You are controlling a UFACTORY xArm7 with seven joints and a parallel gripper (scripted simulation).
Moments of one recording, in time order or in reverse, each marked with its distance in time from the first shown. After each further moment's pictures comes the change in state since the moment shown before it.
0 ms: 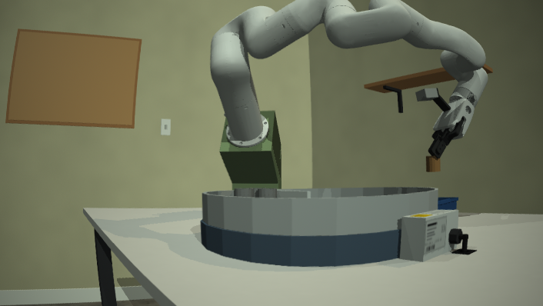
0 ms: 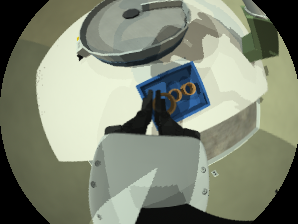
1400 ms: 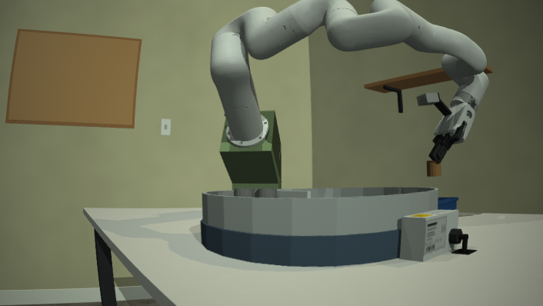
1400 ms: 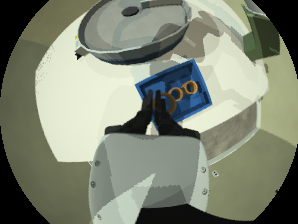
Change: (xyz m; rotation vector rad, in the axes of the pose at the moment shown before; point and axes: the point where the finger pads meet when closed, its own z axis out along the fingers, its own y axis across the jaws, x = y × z) arm -0.009 0.001 0.007 -0.001 -0.001 0.000
